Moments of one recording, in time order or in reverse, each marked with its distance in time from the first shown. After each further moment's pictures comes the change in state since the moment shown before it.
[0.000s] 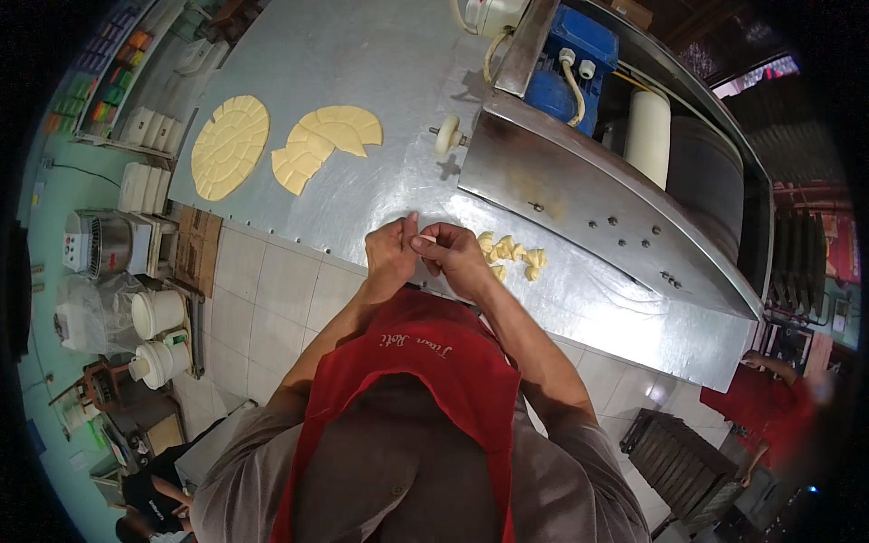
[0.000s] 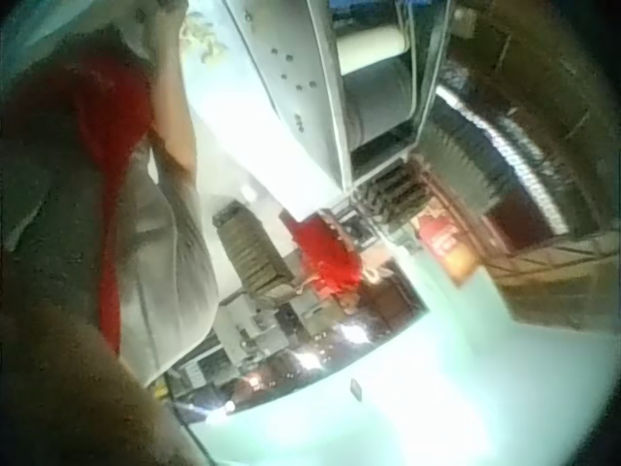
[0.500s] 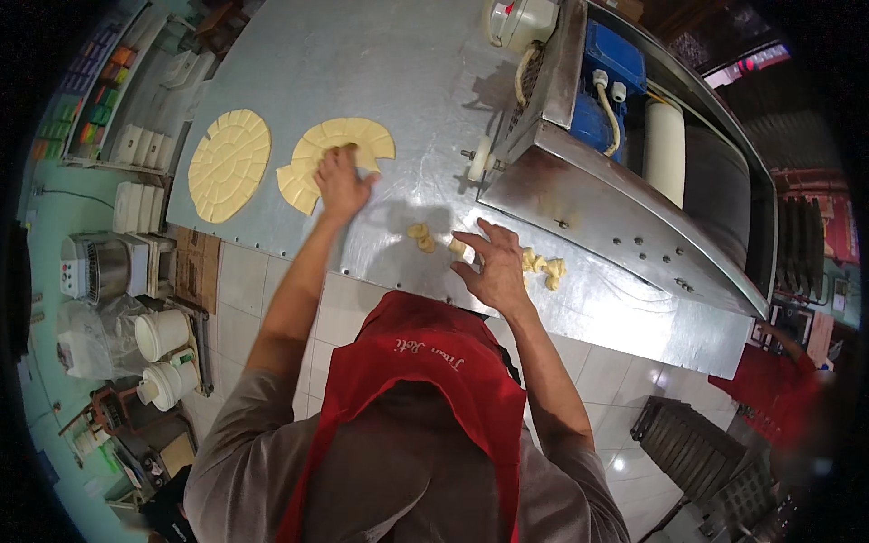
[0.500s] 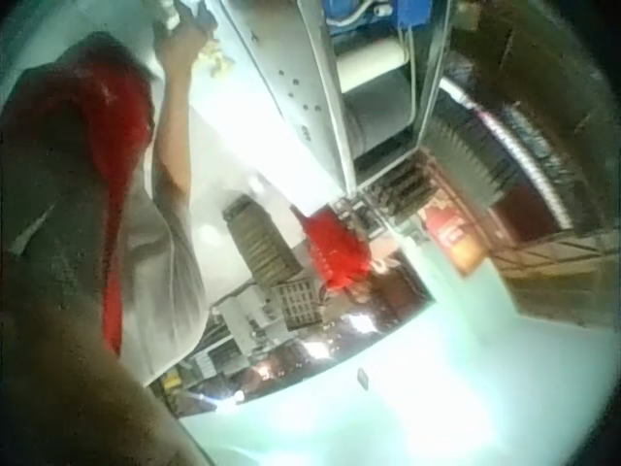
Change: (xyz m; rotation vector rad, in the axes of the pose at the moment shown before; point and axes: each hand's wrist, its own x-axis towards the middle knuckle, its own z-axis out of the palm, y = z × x) left_hand 0.164 -0.116 -0.059 0.502 0.152 0.151; right_hand -0.012 -0.013 0.004 -1.283 0.361 -0.419
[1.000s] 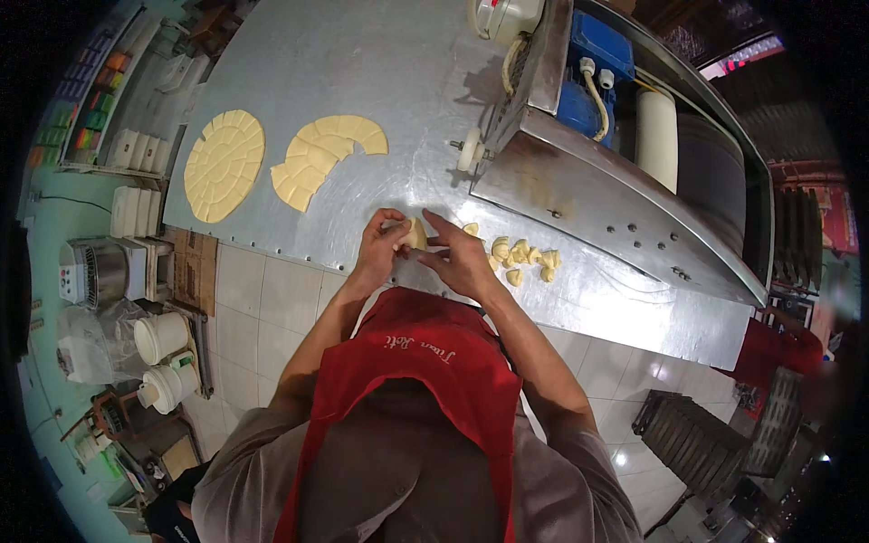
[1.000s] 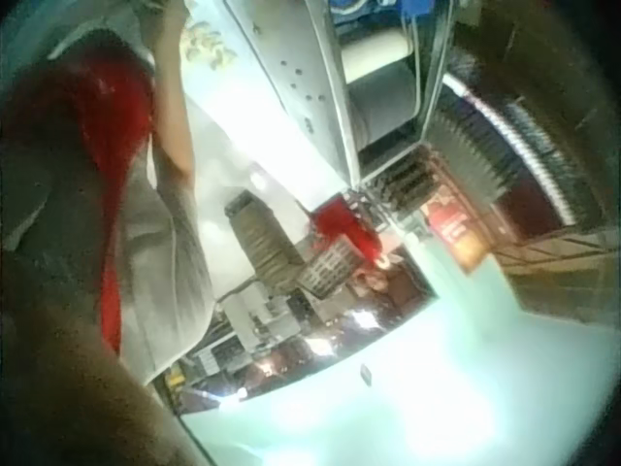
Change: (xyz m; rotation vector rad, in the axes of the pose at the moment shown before) left_hand -0.118 0.074 -0.019 -1.359 -0.437 -0.522; right_hand 0.022 -0.032 0.022 0.600 -0.179 0.162
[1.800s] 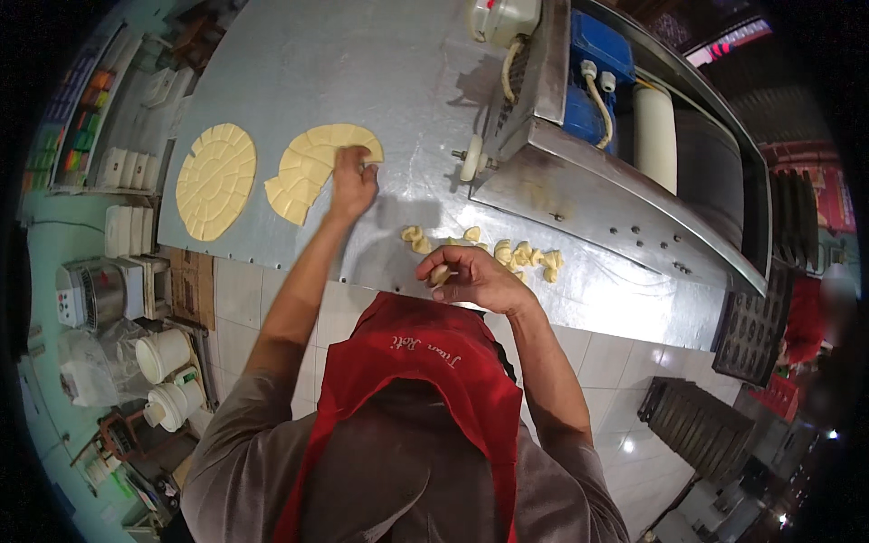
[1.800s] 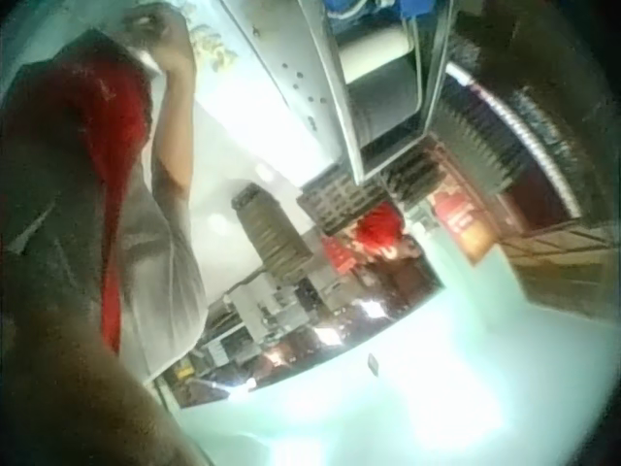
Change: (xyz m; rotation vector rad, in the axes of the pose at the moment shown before) left_hand 0.144 0.031 -0.056 1.031 0.261 0.886; right_hand -0.021 -0.018 -0.040 0.785 -0.516 0.141
